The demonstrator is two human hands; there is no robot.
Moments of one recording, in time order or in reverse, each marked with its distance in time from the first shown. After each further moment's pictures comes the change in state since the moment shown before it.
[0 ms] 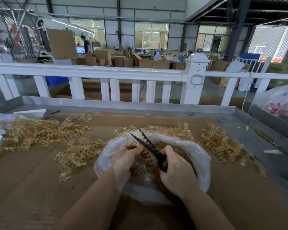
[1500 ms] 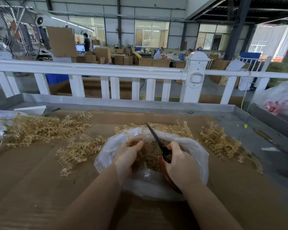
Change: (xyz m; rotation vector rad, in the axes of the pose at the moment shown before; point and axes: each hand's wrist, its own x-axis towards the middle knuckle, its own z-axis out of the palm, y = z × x) left_hand -0.006 -0.001 0.004 -0.054 -0.046 0.001; right_hand 0.006 0.006 -0.003 -0.074 0.064 0.135
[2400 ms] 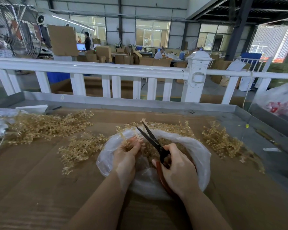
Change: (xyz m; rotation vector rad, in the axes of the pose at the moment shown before) left_hand -0.009 -0.012 -0.001 -0.292 0.117 0.118; right_hand -0.015 -0.001 0.015 0.137 0.115 -0.100
